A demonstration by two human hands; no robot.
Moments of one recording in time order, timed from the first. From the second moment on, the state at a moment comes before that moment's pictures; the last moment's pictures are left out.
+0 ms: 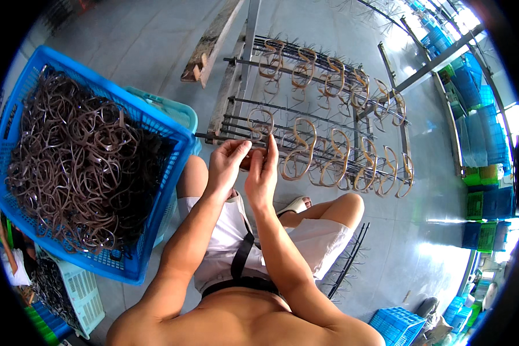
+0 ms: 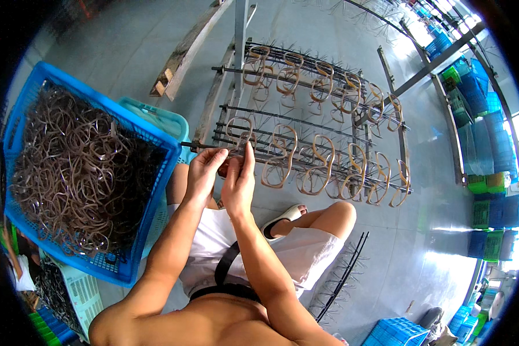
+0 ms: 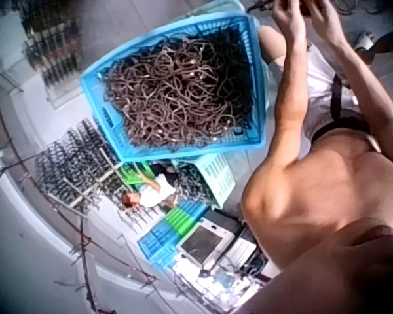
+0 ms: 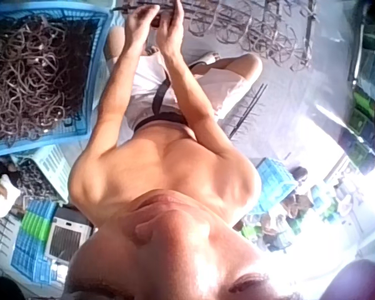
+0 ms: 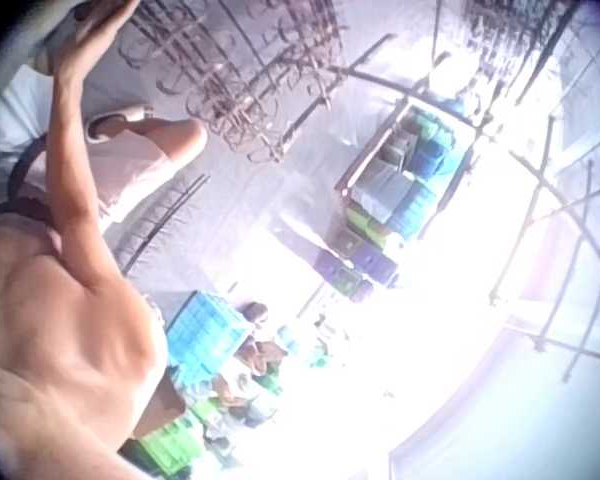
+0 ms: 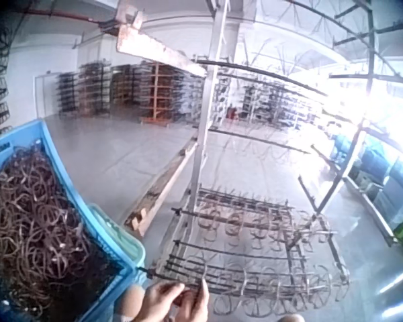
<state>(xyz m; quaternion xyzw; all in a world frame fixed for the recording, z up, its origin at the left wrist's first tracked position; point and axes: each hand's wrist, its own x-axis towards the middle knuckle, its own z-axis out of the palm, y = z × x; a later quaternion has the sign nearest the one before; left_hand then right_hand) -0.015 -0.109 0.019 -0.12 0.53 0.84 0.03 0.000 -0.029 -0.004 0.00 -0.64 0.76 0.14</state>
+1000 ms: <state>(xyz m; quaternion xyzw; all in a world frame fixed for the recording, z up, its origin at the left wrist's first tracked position) 0.005 -0.179 0.150 0.22 0.90 0.00 -0.38 0.044 0.480 0.078 -0.08 -0.93 -0.12 0.33</state>
